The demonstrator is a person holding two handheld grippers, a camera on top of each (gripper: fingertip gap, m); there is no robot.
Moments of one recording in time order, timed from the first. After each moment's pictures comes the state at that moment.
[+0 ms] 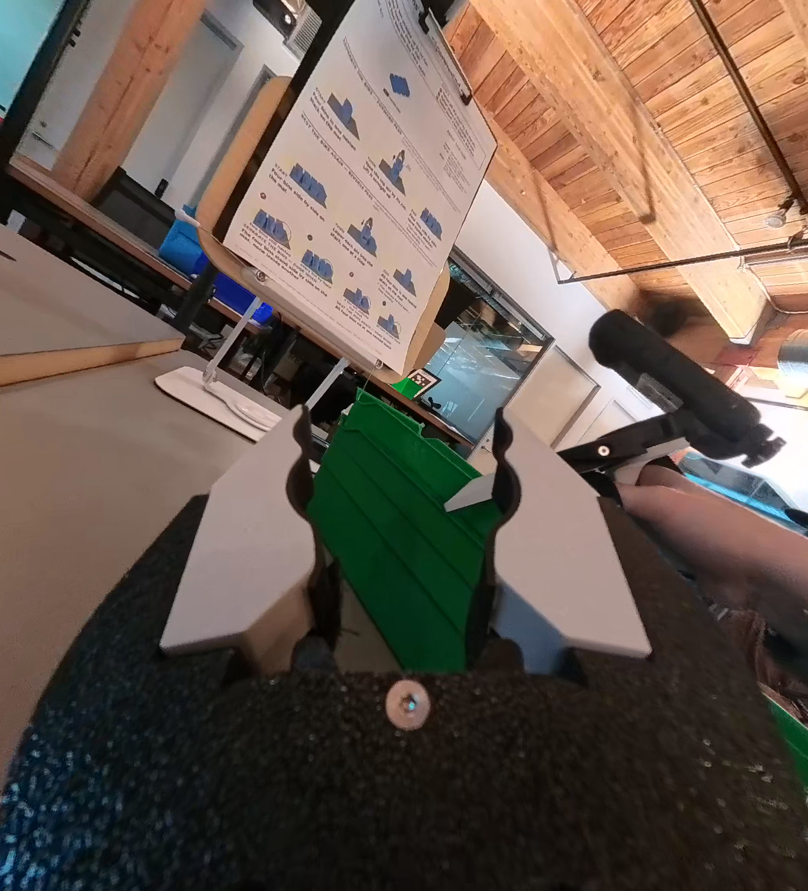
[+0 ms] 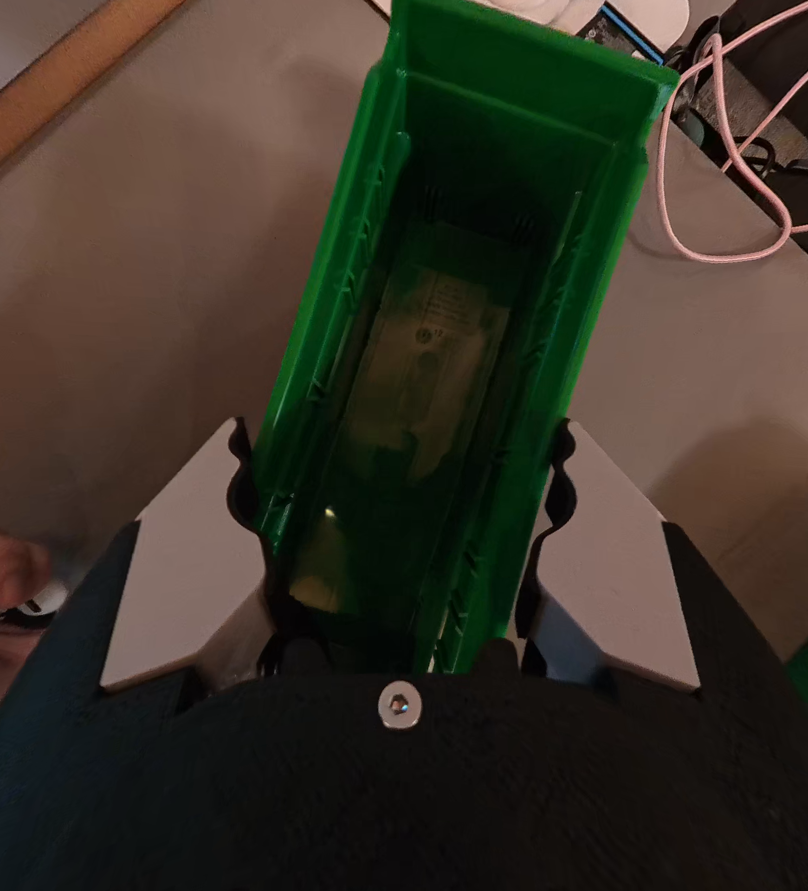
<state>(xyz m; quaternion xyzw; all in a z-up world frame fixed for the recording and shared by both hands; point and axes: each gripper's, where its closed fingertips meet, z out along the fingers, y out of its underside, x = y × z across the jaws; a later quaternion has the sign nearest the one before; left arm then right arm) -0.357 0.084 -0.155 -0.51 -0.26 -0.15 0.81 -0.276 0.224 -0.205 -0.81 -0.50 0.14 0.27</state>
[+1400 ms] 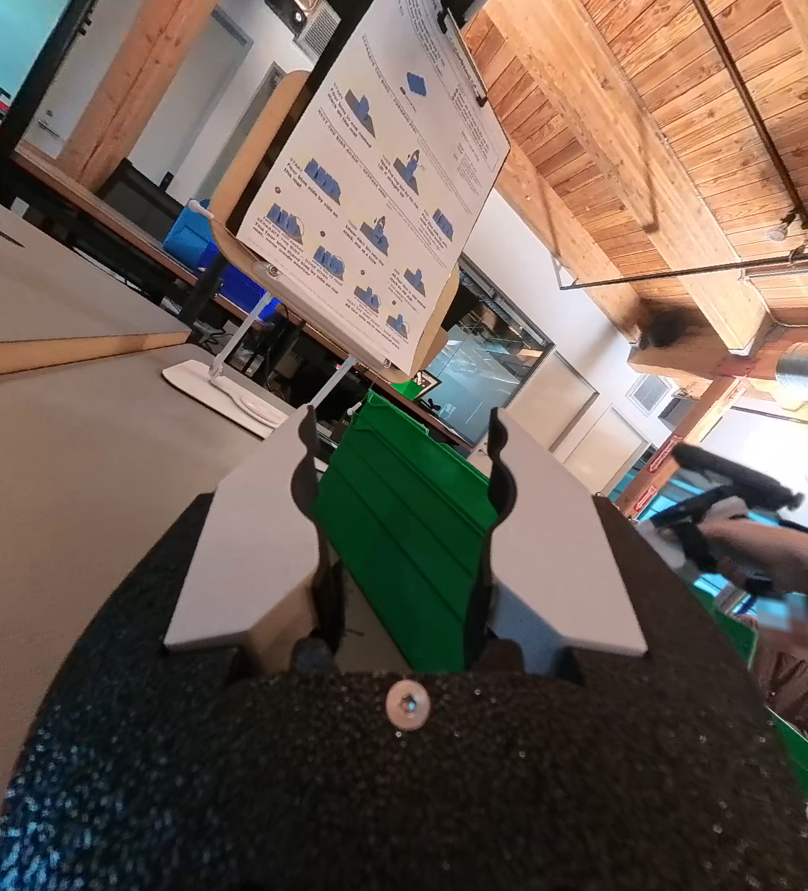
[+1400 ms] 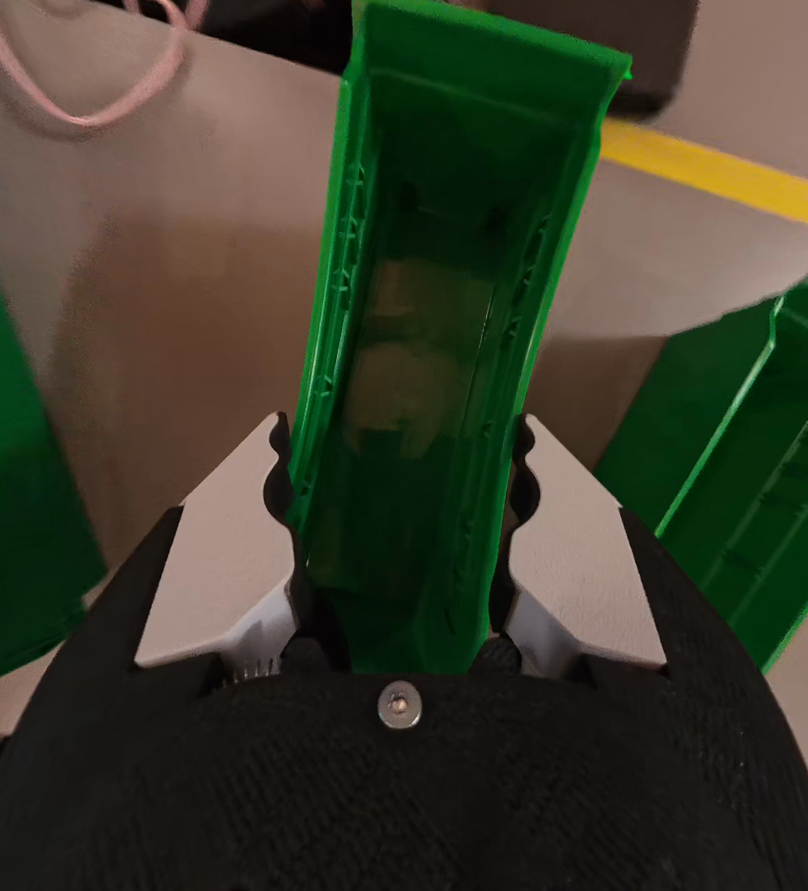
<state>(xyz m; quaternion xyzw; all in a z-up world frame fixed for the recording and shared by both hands) -0.366 0.086 -0.163 -0.50 -0.27 -0.16 0.81 -0.017 0.415 -0.172 -0.94 -0.27 0.05 0.20</state>
